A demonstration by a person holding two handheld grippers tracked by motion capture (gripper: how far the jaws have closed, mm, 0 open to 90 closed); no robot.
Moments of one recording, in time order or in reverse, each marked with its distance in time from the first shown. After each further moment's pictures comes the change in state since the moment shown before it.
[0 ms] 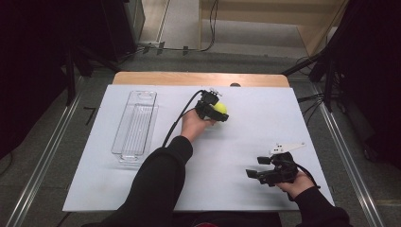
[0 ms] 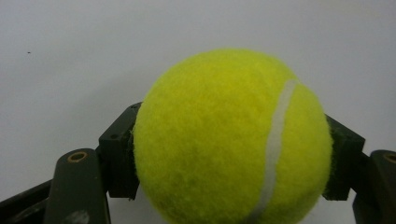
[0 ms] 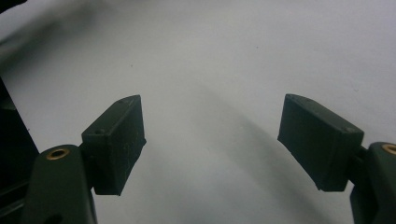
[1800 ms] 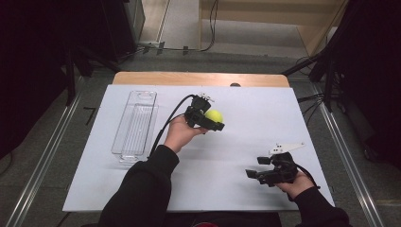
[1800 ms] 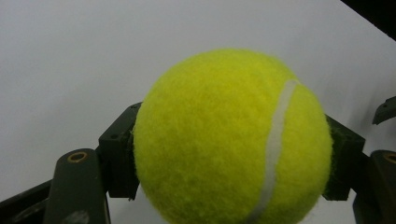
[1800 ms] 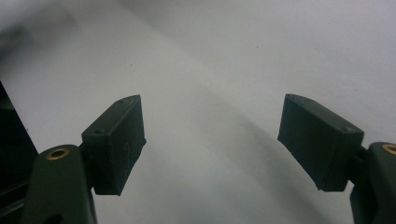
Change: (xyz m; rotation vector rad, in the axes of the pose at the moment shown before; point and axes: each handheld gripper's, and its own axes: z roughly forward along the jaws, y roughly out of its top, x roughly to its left) left arm -0.021 -0.025 -0.066 0.012 -0.144 0.023; right arm 0.002 0.000 0.000 0.003 -0.007 0.002
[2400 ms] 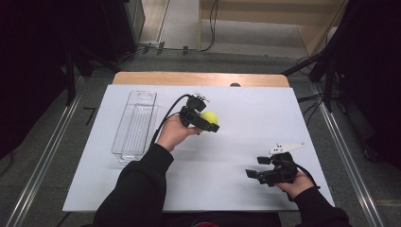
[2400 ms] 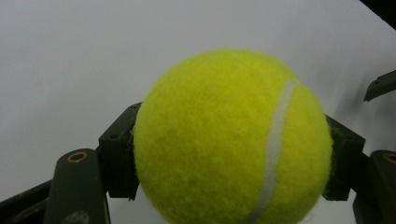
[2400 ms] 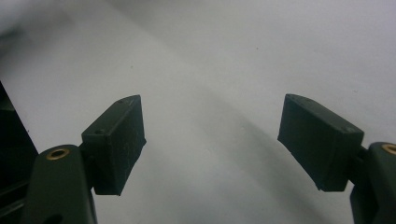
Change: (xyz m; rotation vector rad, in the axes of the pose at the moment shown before) left arm 0.009 -0.005 -0.013 0.059 -0.017 -0.003; right arm 0.000 0.001 -0.001 -0.004 0.001 0.005
